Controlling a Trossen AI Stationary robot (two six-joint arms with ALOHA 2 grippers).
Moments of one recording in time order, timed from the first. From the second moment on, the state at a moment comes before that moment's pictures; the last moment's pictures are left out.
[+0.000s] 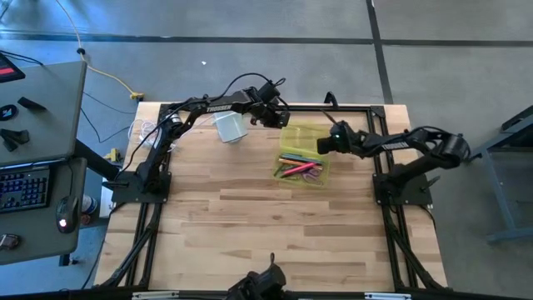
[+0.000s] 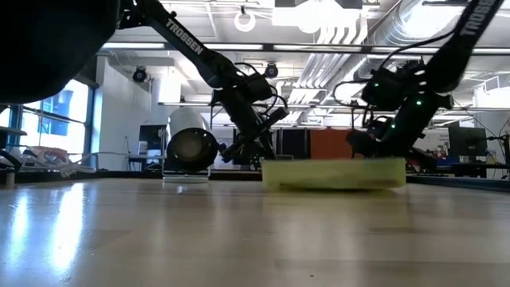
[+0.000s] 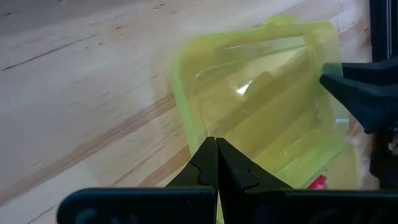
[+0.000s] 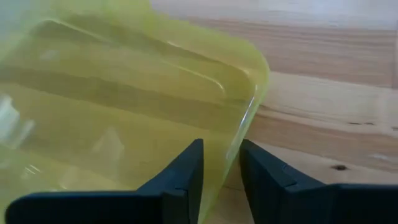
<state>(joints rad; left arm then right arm) 0.58 2.20 1.73 -0.49 0.35 -0.72 -0.63 1.43 0.40 0.11 0.22 0.69</state>
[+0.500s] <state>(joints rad) 0.58 2.20 1.73 -0.47 0.36 -0.61 -0.52 1.48 0.53 -0.04 0.35 0.60</state>
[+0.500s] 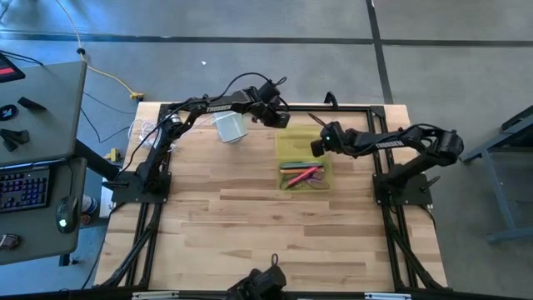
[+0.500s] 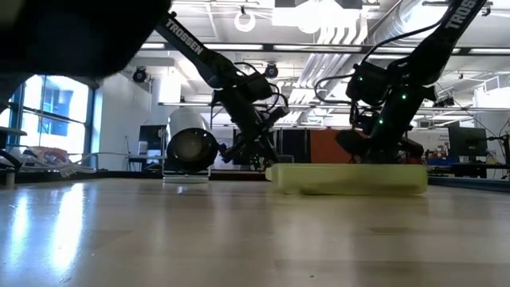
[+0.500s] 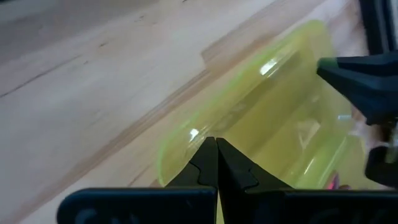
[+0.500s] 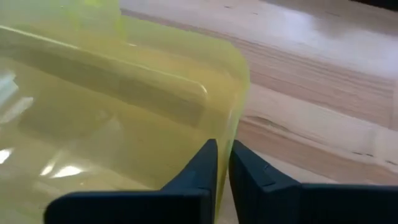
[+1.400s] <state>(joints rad) 0.56 2.02 1.73 -0.48 0.25 -0.53 -0.01 1.48 0.47 -0.03 1.19 0.71</state>
